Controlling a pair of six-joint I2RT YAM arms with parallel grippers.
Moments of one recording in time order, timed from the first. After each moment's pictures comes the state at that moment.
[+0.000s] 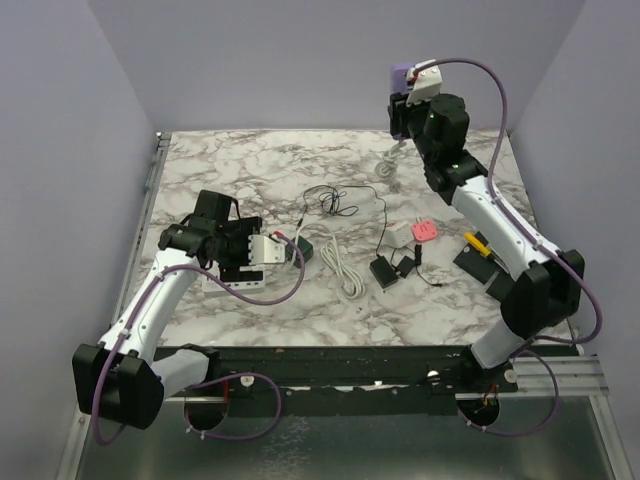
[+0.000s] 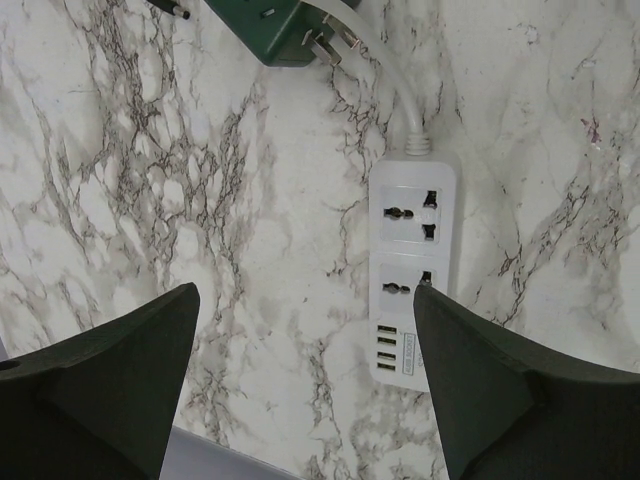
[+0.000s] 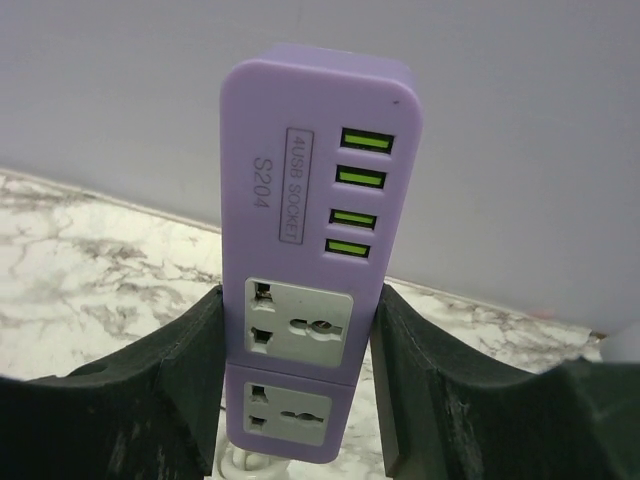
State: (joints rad) left arm -0.25 1.13 0.97 -0.90 0.37 1.31; right arm 0.40 1.66 1.53 0.14 0.25 -0.16
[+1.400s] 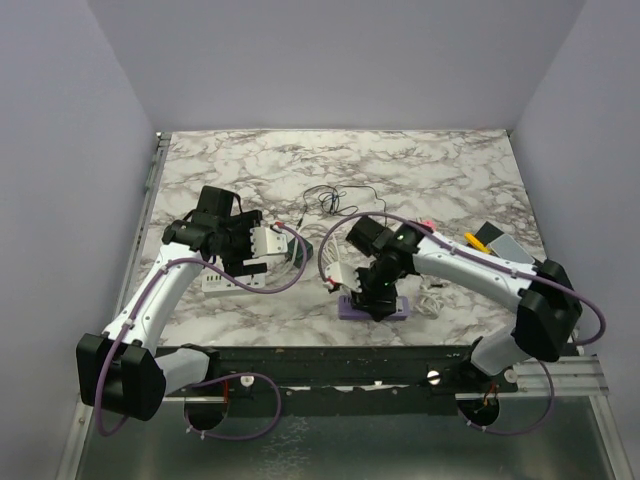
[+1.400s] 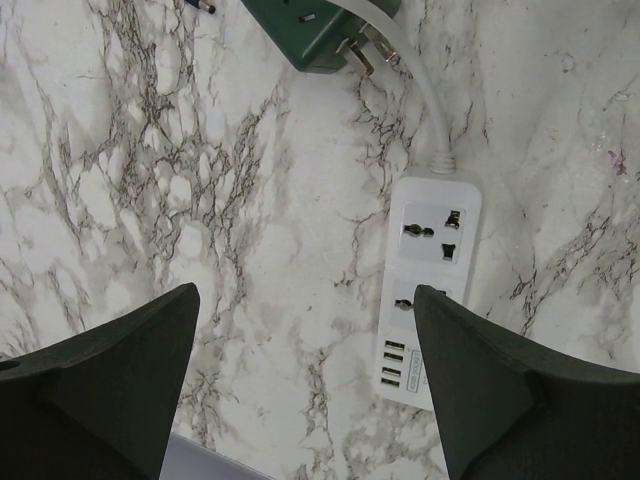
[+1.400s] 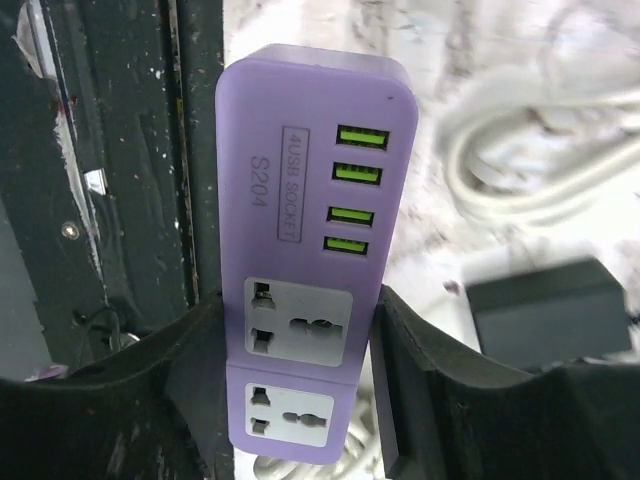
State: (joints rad) left arm -0.25 1.18 0.98 -0.83 0.36 1.22; right arm 0.85 1.47 1.18 -1.06 -0.35 -0.77
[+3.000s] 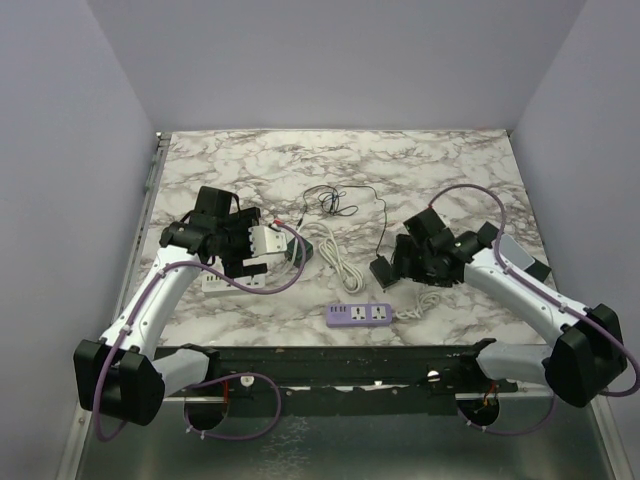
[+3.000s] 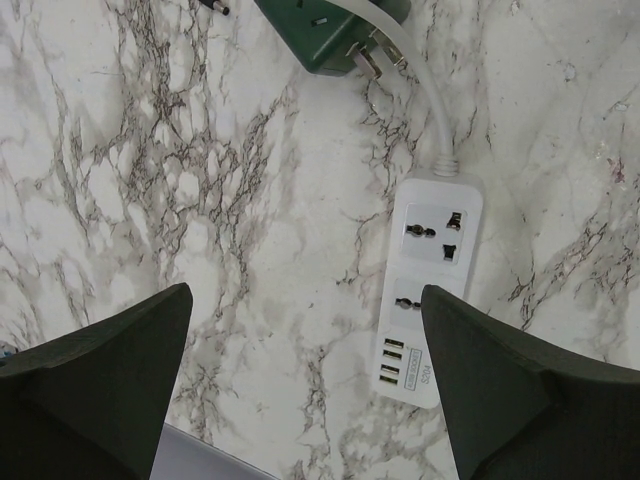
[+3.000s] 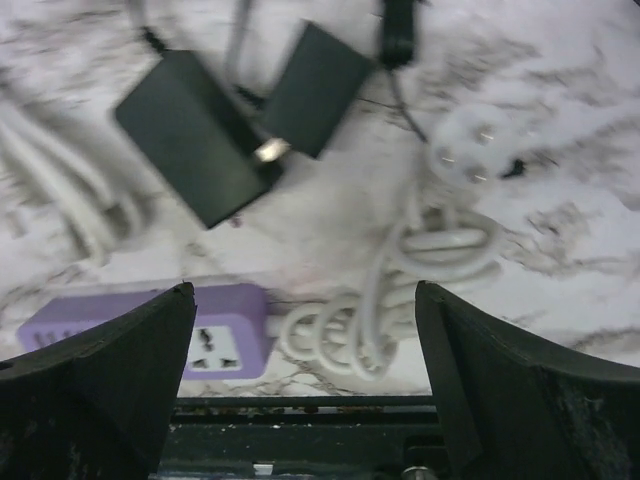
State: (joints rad) left arm -0.25 1.15 0.98 -0.83 0.36 1.19; right arm 0.59 1.22 0.90 -0.79 0.19 0.65
